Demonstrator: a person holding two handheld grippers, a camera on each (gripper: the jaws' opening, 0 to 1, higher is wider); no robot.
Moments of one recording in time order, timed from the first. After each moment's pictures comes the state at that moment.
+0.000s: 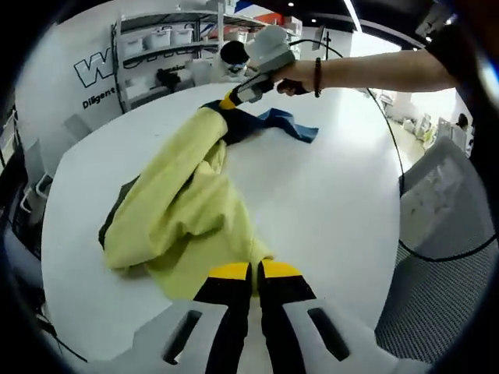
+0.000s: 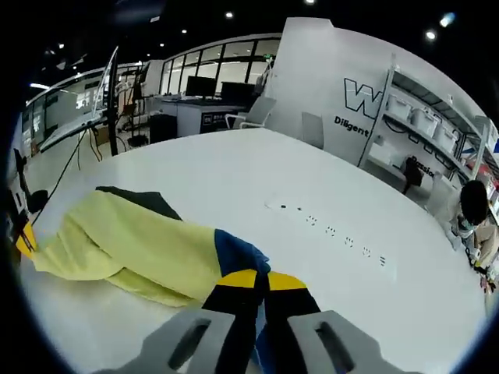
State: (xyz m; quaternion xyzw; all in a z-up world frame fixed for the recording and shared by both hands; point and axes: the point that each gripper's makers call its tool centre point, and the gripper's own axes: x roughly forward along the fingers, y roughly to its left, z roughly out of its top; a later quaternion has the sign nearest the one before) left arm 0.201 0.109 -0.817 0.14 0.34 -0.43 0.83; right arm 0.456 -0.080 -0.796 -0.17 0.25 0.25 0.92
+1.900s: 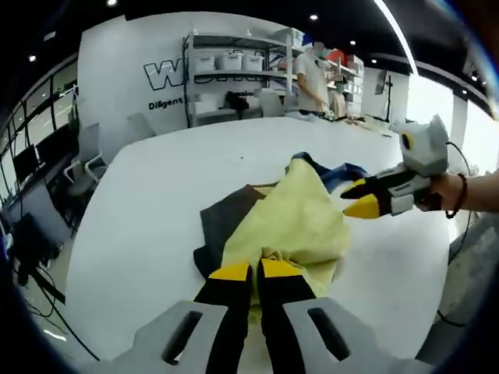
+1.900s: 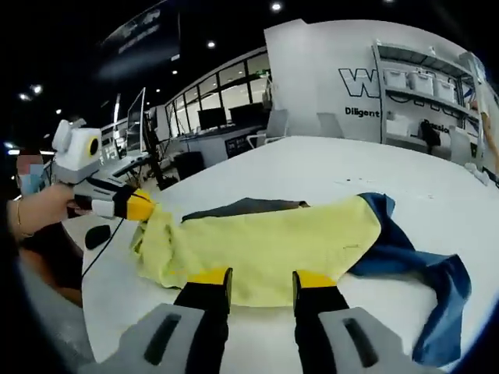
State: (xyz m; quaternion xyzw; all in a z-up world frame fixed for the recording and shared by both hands) left arm 0.298 0.157 -0.790 0.07 0.28 -0.23 0.93; right arm 0.295 0.004 -0.807 -0.01 0.24 0.33 0.91
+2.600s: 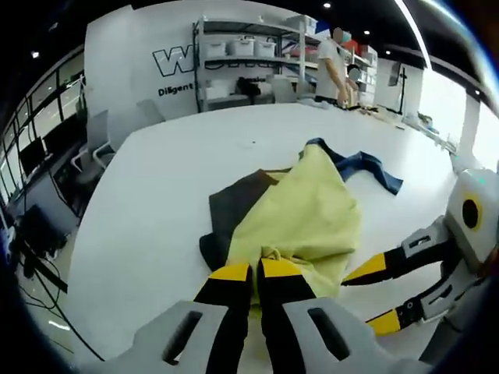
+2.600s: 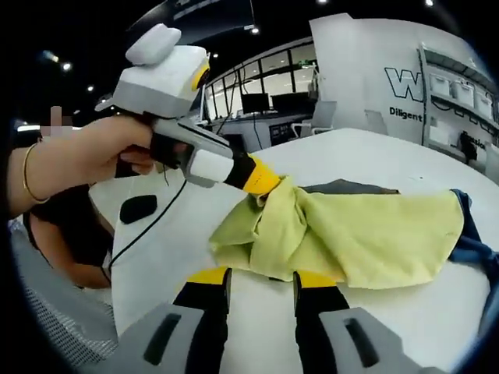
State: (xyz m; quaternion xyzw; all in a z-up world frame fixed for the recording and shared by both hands) left arm 0.302 0.162 -0.804 0.08 0.31 -0.22 0.92; right arm 0.223 0.113 -0.838 -0.05 0.26 0.41 0.87
